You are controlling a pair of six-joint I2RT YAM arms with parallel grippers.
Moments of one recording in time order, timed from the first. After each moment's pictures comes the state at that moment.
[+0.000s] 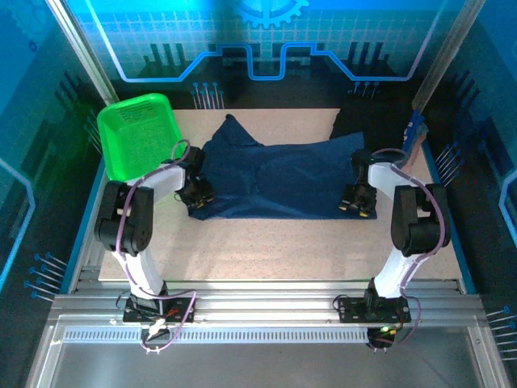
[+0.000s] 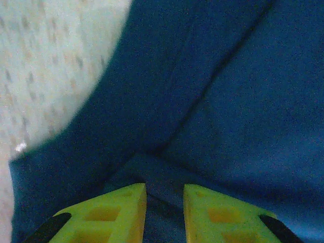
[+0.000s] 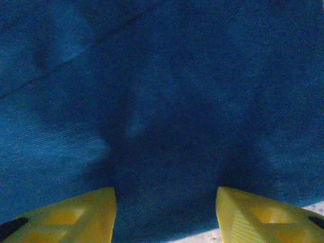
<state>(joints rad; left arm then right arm) -0.15 1.84 1.16 -0.66 0.07 -0.76 0.04 1.79 1.12 -0.86 0.06 0.46</state>
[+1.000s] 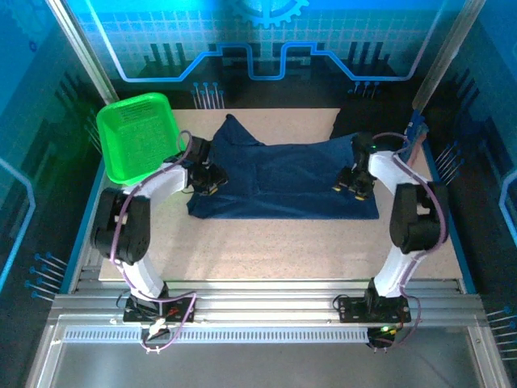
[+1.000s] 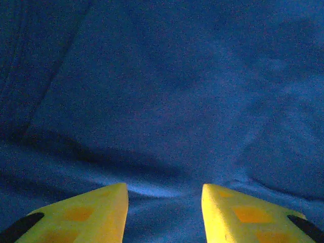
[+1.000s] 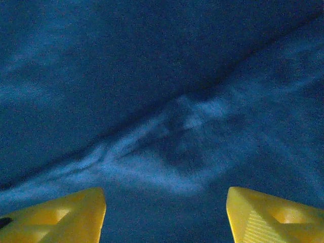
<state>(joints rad) -0.21 1.77 1.15 -0.50 0.21 -0.87 0.04 1.85 1.28 -0.84 -0.05 0.50</state>
